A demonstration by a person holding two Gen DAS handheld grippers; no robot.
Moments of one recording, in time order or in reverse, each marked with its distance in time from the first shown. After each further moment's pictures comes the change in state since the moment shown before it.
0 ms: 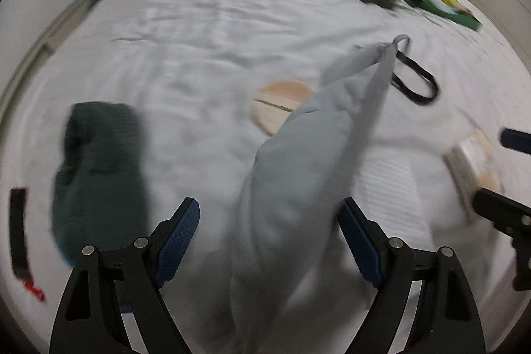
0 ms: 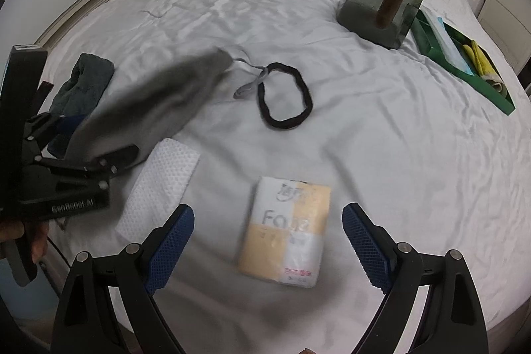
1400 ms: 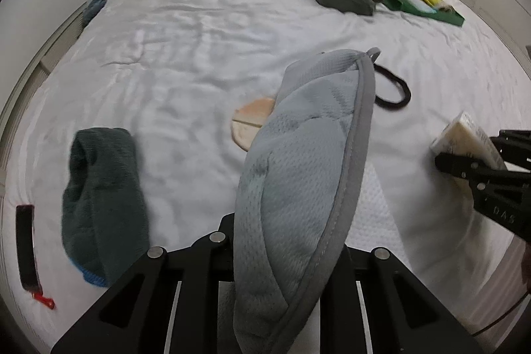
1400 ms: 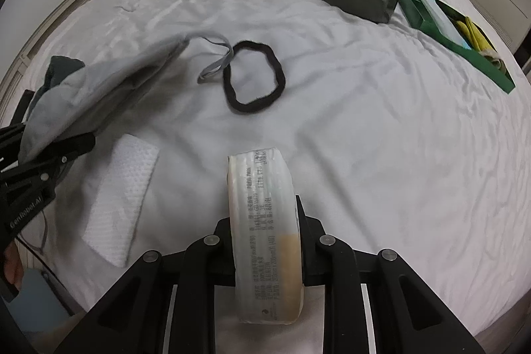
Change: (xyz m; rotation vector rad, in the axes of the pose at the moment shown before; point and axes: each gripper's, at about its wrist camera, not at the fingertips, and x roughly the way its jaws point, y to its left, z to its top) left arm -0.026 -0.016 0.012 0.022 -0.060 0.021; right arm 0.030 -0.019 0.002 0.044 0.037 -0.025
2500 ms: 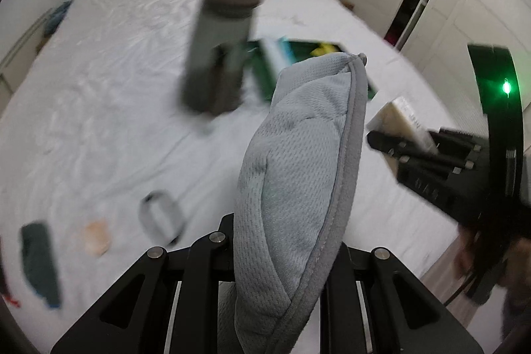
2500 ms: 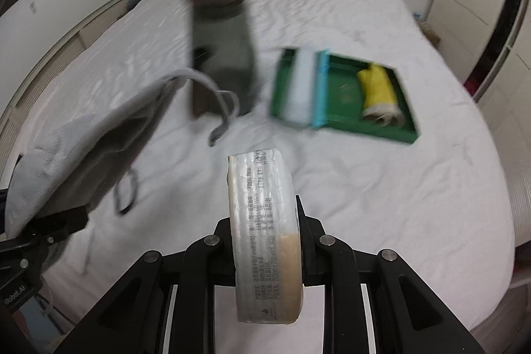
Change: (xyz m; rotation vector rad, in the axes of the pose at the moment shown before) left arm -0.084 -0.193 0.176 -0.083 -0.080 -0.278; right arm -0.164 -0.238 0.064 0.079 -0.173 -0.103
